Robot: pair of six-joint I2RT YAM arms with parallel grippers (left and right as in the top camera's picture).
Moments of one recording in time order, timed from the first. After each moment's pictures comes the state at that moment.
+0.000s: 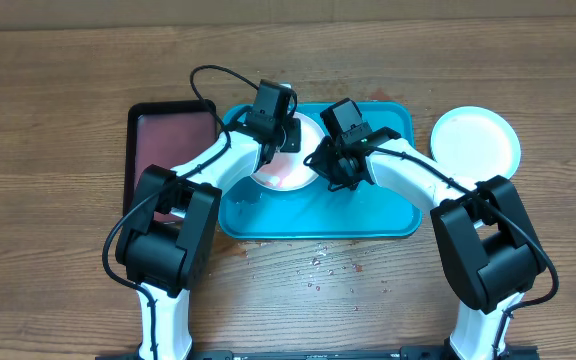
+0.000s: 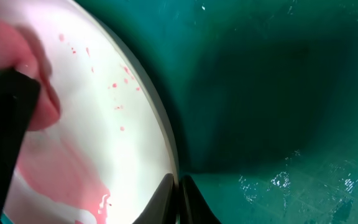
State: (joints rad) left arm -0.41 2.10 1.35 -0.24 0.05 -0.31; right arm 0.49 1.99 1.28 -0.49 -0.14 0.98
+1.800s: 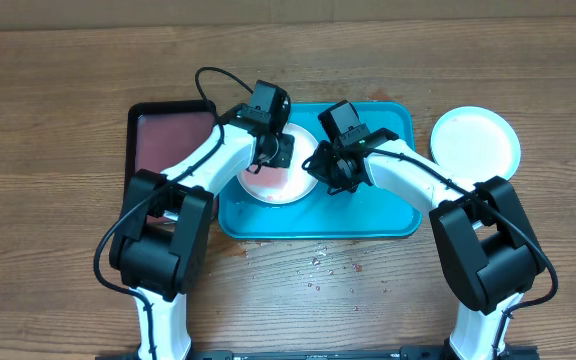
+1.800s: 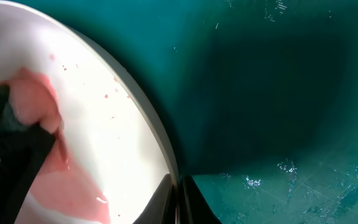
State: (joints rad) left arm -0.39 2.07 1.40 -0.52 0.07 -0.18; right arm 0.49 1.99 1.28 -0.50 -0.16 0.95
